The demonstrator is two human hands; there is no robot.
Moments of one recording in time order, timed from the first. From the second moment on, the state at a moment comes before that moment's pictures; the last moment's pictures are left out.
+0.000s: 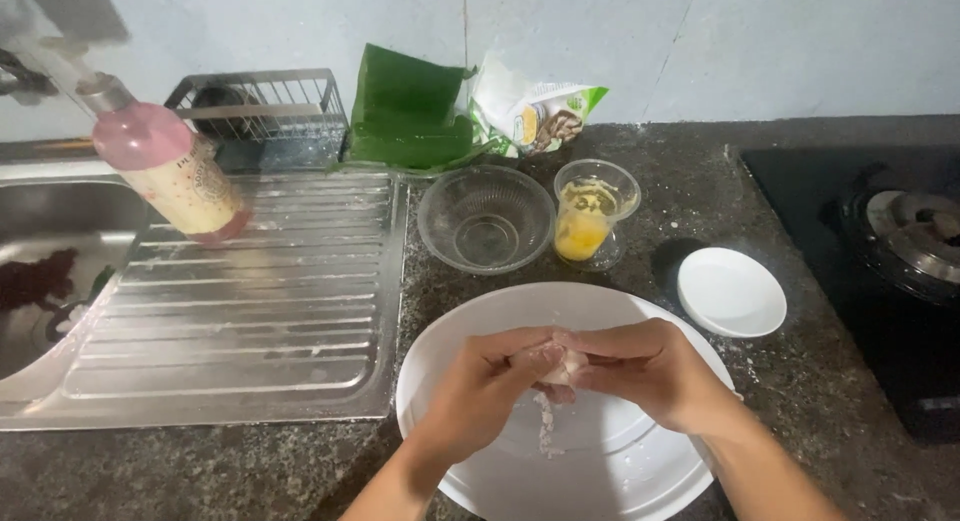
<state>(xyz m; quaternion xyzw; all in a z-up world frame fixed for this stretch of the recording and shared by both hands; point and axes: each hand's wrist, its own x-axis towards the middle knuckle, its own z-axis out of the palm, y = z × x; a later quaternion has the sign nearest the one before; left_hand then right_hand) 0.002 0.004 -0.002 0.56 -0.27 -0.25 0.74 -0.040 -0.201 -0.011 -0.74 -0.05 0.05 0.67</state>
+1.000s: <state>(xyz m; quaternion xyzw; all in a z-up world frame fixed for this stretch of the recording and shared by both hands) -0.004 0.004 0.002 0.62 -0.22 -0.22 0.72 -0.038 -0.205 -0.029 -0.85 -0.18 -0.16 0.46</state>
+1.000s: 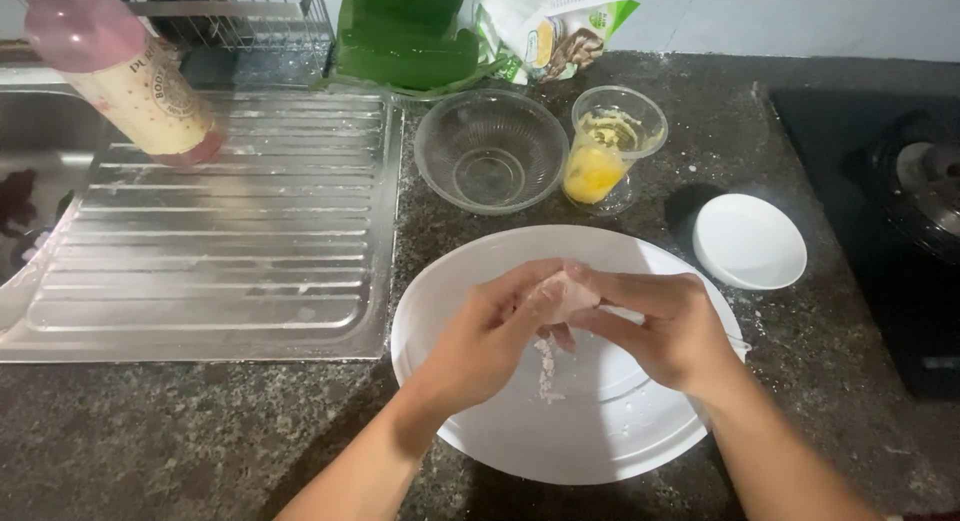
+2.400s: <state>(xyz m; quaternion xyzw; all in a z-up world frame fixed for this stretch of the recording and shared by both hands) 0.002 0.002 -0.018 0.58 -0.29 -0.24 0.72 -0.042 -0.204 -0.015 -0.80 -0.06 -0.01 0.60</state>
